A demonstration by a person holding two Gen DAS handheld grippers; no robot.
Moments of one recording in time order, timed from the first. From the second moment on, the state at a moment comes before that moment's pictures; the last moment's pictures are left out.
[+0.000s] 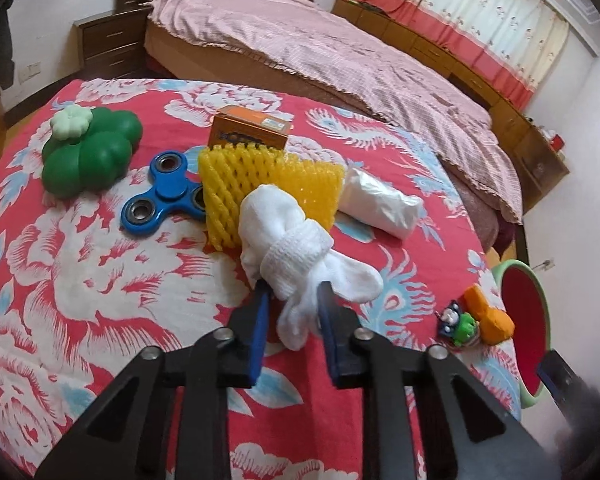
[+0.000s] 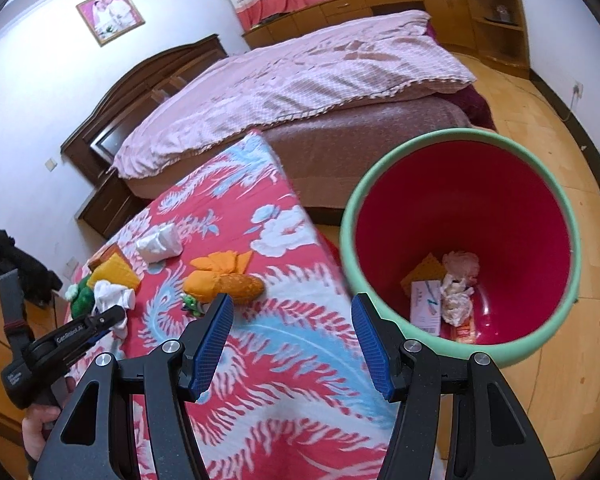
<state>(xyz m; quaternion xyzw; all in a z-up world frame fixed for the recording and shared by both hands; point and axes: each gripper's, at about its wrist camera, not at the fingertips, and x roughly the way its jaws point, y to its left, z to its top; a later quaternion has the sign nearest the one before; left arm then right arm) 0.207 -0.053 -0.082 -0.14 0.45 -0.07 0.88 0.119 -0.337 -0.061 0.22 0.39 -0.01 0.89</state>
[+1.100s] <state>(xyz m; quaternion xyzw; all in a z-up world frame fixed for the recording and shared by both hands) 0.171 -0.035 -0.075 -0.15 0.44 -0.11 0.88 0.169 -0.285 -0.075 0.18 0.41 0.02 0.89</state>
